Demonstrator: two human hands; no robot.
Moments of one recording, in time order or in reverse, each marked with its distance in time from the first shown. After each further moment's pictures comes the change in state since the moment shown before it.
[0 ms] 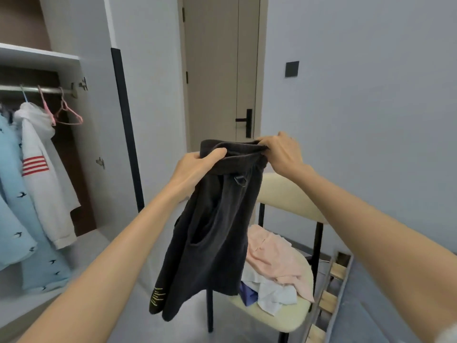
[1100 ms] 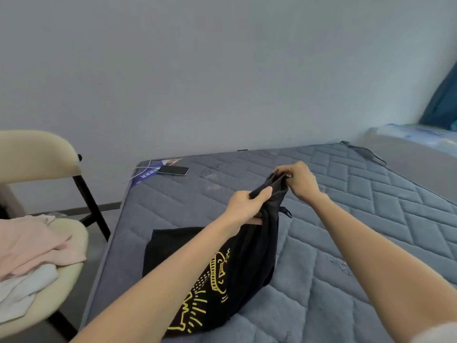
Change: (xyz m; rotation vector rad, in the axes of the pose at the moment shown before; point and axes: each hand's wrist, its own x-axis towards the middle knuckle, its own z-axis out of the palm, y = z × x) left_hand -0.346 0.060 0.532 -0.312 -1.276 -0.238; right_hand -0.542 0.336 -0.259 -0.258 -0.150 1.029
